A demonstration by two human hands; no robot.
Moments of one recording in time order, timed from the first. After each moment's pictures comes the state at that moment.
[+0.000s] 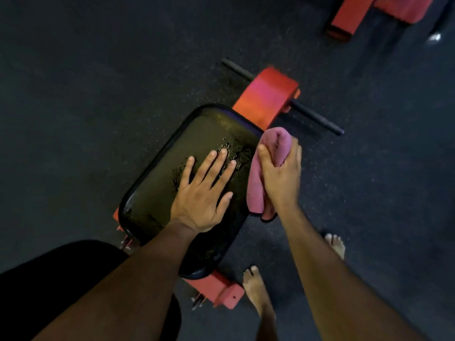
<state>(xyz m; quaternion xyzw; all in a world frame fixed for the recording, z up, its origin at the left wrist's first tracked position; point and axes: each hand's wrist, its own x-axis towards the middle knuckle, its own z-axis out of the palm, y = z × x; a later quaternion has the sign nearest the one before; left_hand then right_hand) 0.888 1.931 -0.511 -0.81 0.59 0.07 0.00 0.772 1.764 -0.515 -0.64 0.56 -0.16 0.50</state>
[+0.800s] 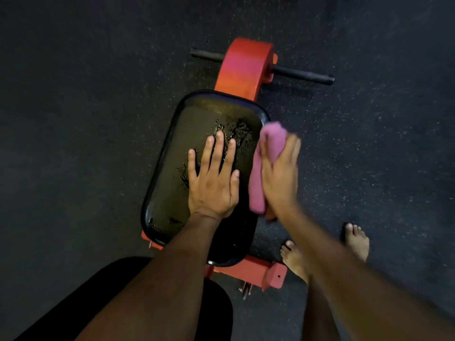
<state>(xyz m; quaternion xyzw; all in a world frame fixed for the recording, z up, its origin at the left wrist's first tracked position) 0.887 1.934 -0.519 -0.80 0.60 0.06 -0.01 0.757 1.841 -0.525 -0.62 0.61 -0.21 0.45</state>
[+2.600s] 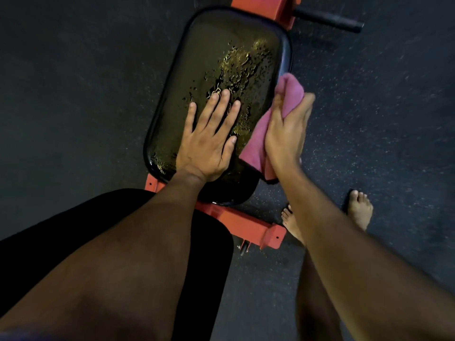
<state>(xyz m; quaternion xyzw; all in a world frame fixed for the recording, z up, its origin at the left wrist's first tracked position) 0.901 1.995 -0.510 -0.75 0.66 0.06 0.02 0.694 1.935 -0.641 -0.59 0.66 -0.18 0.43</state>
